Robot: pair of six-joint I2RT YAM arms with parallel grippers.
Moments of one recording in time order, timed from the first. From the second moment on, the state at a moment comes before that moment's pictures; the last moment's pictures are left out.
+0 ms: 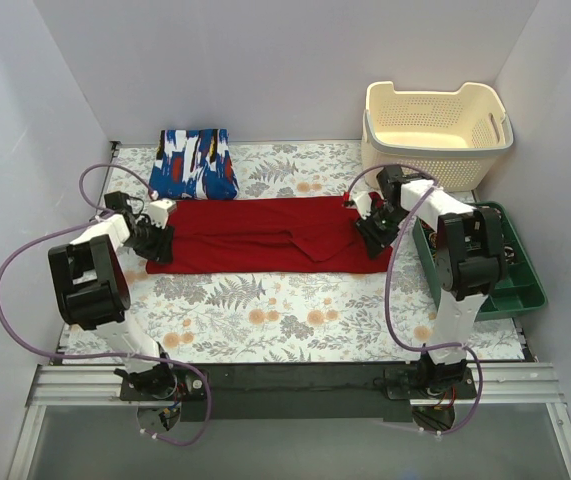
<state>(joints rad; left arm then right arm) 0.27 1.73 1.04 -0.56 0.43 0.66 0.23 1.91 1.39 -0.94 -0.37 -0.63</state>
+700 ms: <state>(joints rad) 0.39 1.46 0.83 -0.69 0.44 0.93 0.31 1.64 1.04 -0.96 -0.35 -0.60</state>
